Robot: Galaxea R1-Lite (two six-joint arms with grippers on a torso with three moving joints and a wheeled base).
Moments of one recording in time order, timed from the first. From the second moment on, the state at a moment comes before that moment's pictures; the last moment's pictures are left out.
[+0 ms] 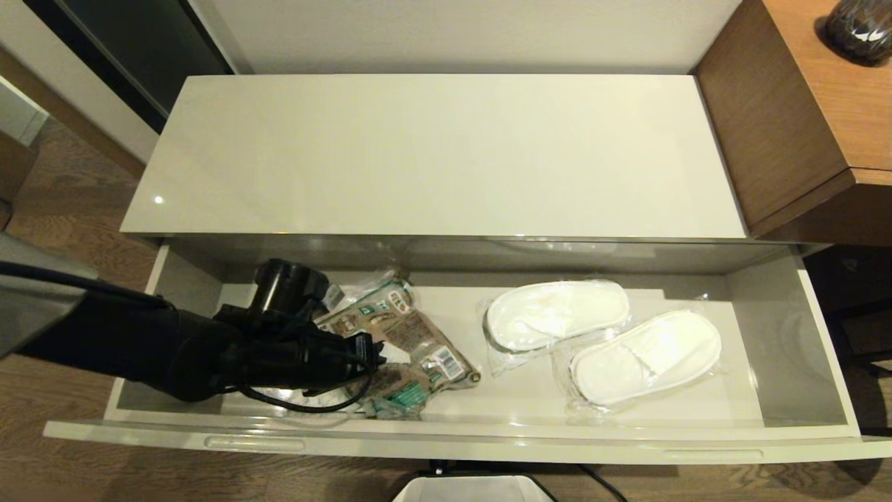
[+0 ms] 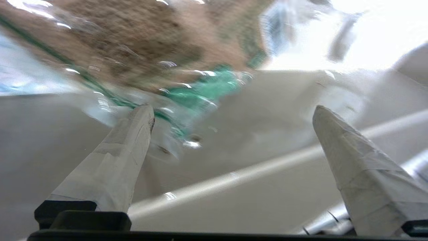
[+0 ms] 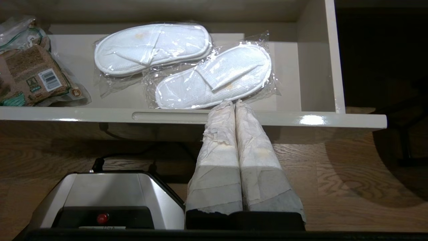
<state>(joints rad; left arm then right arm) -0.38 1.88 -0.88 -0.20 -0.30 -0.50 0.00 0.01 0.00 -0.01 0.00 0.00</state>
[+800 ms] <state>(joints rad) -0.34 1.91 -0.96 -0.27 -0.30 -0.51 0.00 0.01 0.00 -0.01 0.00 0.00</state>
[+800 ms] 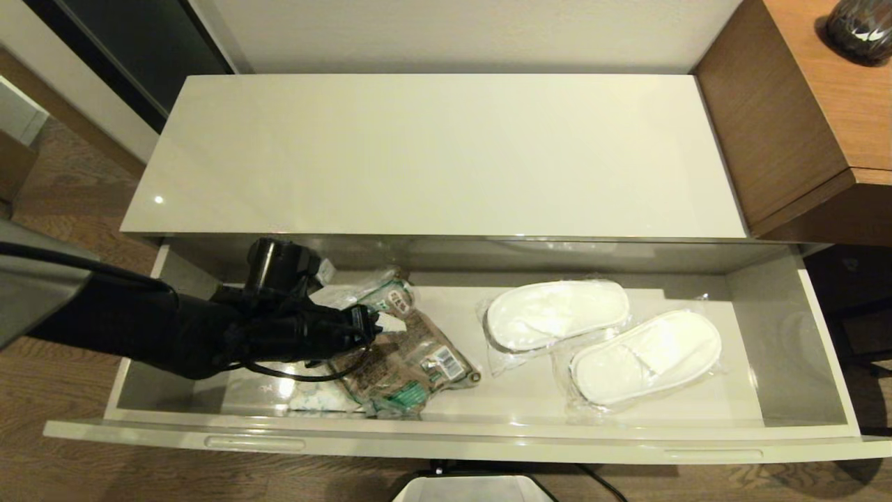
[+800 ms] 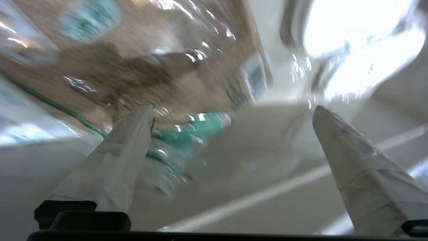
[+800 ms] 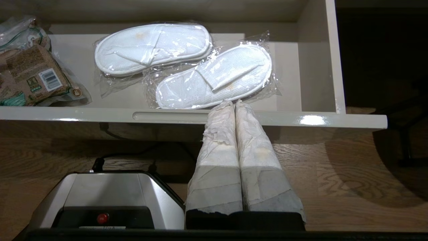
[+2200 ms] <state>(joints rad) -0.21 1.85 -0.88 -0.33 -0.20 -0.68 0.00 0.01 0.00 -0.01 0.00 0.00</state>
